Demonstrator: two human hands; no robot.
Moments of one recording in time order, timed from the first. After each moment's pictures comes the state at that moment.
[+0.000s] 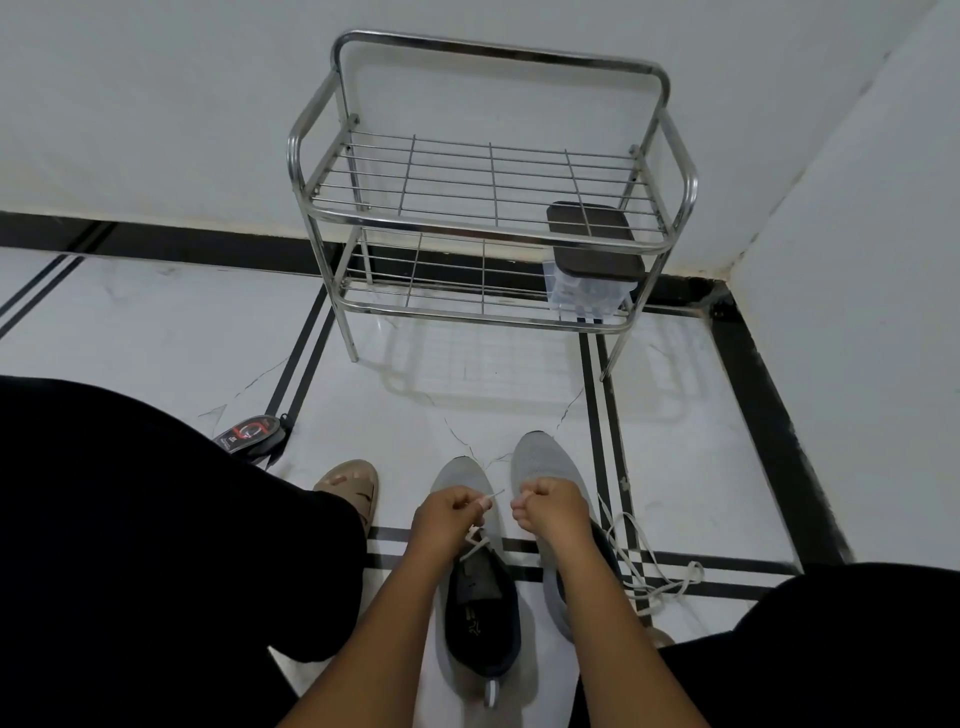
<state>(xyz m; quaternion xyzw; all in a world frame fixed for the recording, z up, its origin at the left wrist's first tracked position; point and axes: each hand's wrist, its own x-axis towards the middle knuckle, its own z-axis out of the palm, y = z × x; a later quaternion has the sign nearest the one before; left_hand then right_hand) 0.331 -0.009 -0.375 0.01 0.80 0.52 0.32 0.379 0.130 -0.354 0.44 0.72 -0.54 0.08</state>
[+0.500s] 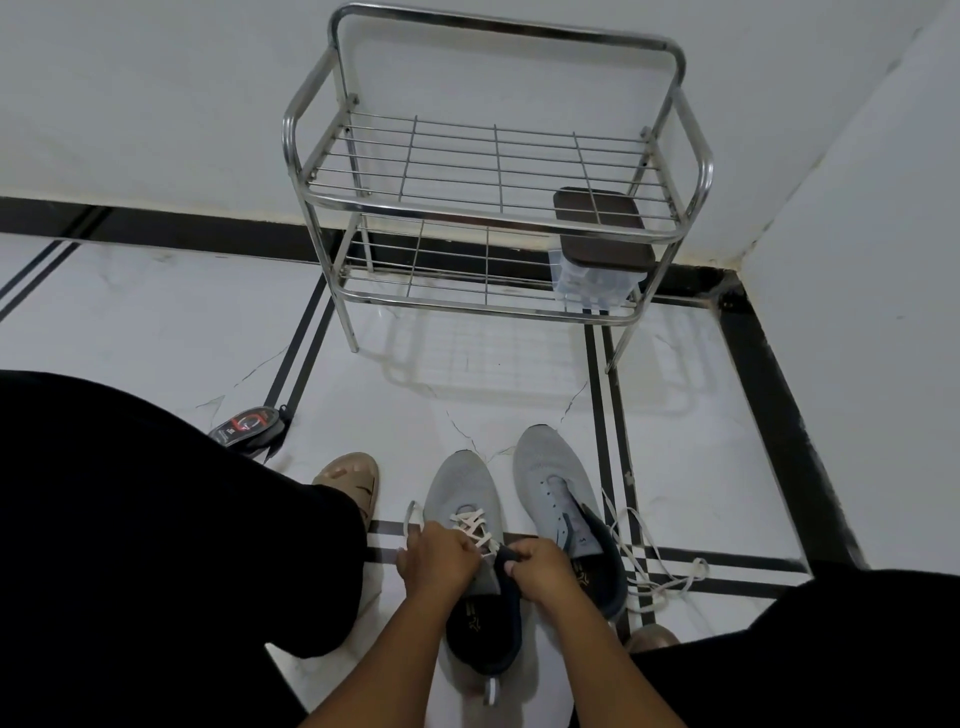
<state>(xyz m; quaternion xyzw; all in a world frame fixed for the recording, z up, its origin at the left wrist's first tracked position) 0.358 -0.013 -0.402 0.01 0.94 0.17 0.30 0.418 0.113 -0.419 0.35 0.79 -0.44 0.24</state>
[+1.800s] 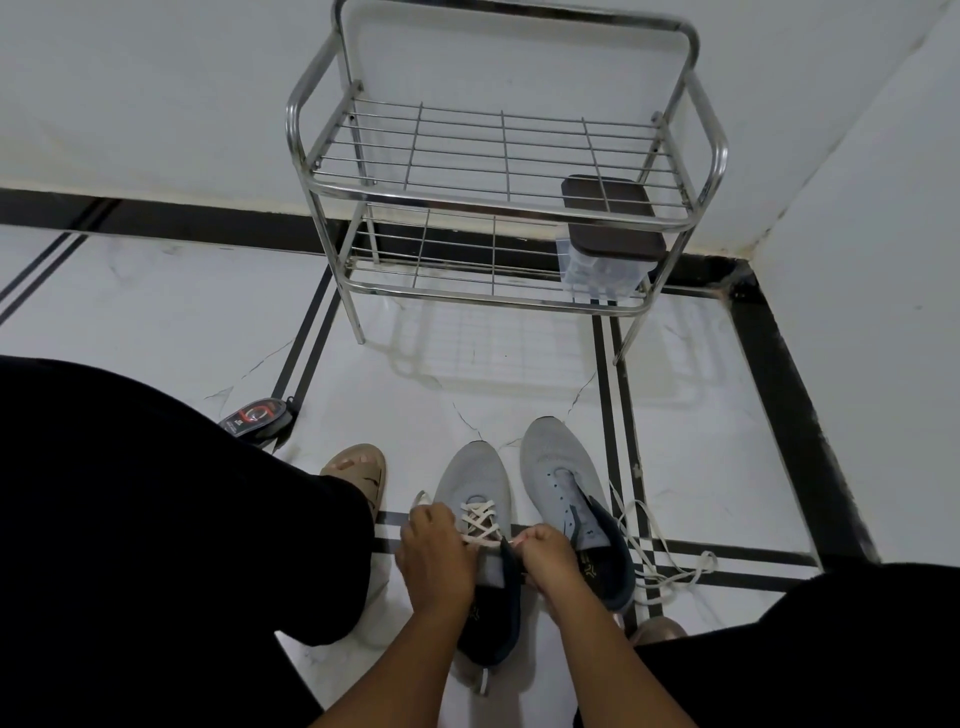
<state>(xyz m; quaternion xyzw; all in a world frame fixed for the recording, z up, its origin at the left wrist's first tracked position) 0.375 -0.019 -0.404 0.02 0.98 0.15 0.16 0.412 0.105 -0.424 0.51 0.63 -0.56 0.15</state>
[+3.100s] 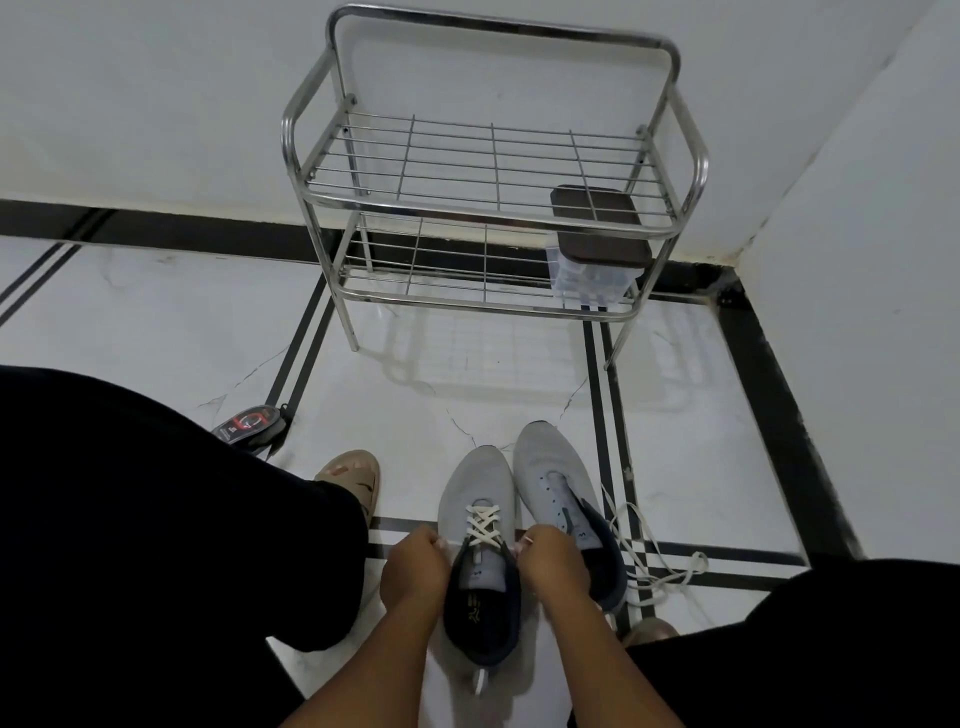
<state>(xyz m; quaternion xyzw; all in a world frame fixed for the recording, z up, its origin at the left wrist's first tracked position) 0.365 -0.038 -0.407 -0.08 0.92 0.27 0.29 0.414 0.111 -0.405 0.39 0.84 -0.28 0.23</state>
